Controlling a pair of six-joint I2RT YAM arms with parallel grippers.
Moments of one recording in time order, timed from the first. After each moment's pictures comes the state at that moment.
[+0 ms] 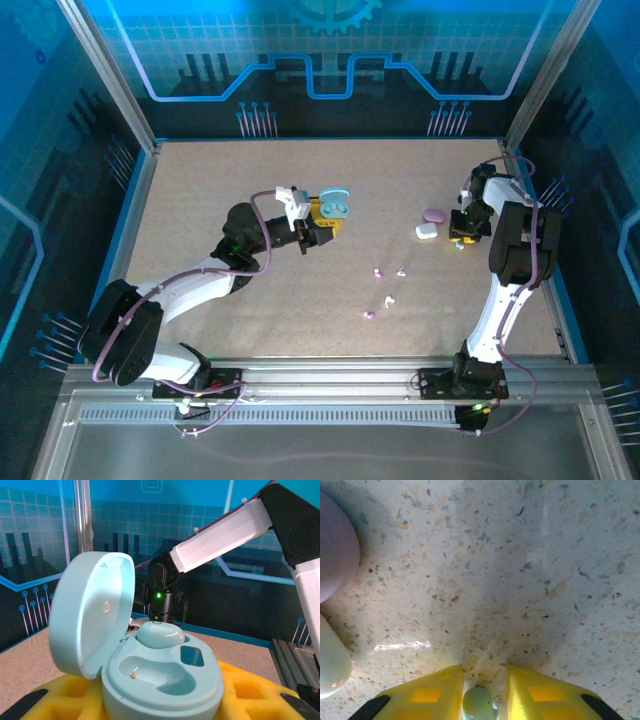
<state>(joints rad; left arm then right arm) -0.52 1.40 0.72 0.82 0.66 -0.14 -0.19 2.06 1.47 -0.95 -0.04 -0.01</state>
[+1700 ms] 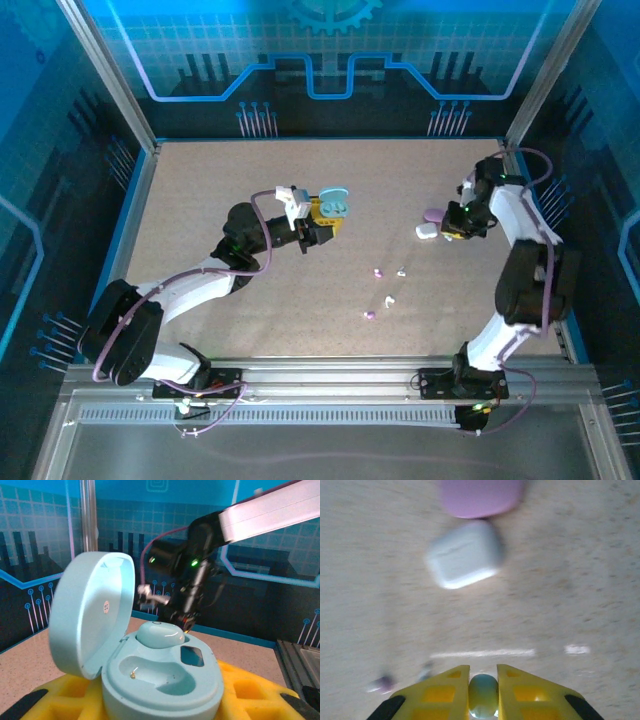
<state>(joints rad) -0.52 1.40 0.72 0.81 0.64 -0.14 -0.14 1.65 1.30 -0.98 -0.31 0.17</state>
